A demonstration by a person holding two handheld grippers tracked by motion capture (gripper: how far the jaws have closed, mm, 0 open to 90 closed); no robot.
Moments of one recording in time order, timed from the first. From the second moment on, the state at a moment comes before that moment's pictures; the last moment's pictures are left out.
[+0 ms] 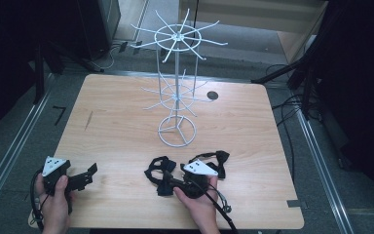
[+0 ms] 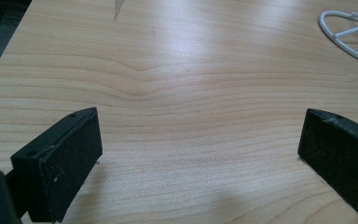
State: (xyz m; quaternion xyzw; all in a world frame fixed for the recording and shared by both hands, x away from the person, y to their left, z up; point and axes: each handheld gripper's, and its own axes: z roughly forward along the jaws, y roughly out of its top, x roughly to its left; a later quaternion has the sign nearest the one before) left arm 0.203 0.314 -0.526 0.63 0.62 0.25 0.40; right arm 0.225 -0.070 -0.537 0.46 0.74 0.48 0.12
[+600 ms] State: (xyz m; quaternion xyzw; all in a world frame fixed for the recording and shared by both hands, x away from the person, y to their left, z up) left arm 0.203 0.314 -0.525 0.63 0.62 0.25 0.40; right arm 0.225 -0.054 -0.541 0.46 0.76 0.45 0.11
